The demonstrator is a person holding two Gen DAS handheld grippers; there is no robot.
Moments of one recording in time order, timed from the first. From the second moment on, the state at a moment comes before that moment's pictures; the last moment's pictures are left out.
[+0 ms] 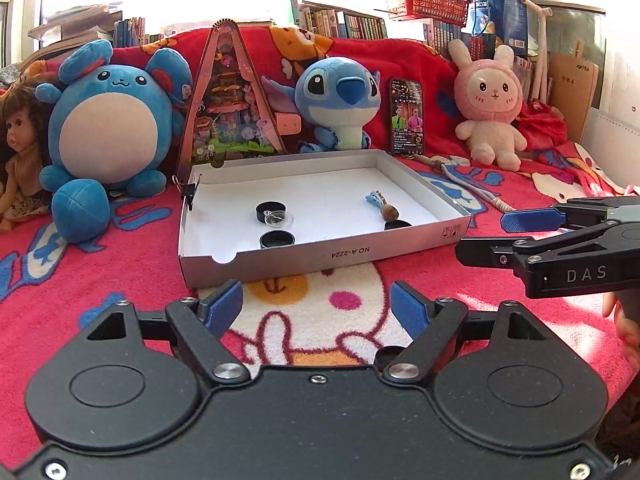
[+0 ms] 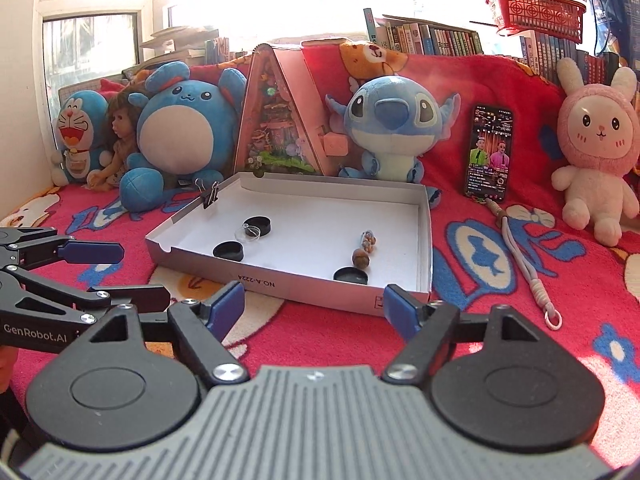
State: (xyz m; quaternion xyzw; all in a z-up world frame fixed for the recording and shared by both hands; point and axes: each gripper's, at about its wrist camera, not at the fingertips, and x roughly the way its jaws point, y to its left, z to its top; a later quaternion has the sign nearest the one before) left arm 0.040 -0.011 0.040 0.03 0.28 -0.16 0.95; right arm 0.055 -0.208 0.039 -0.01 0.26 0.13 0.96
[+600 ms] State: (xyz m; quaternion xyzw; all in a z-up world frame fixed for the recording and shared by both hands) left arm 0.006 -0.006 0.013 0.04 0.31 -0.17 0.94; right arm 0.025 -0.202 0.001 -0.03 0.30 0.12 0.94
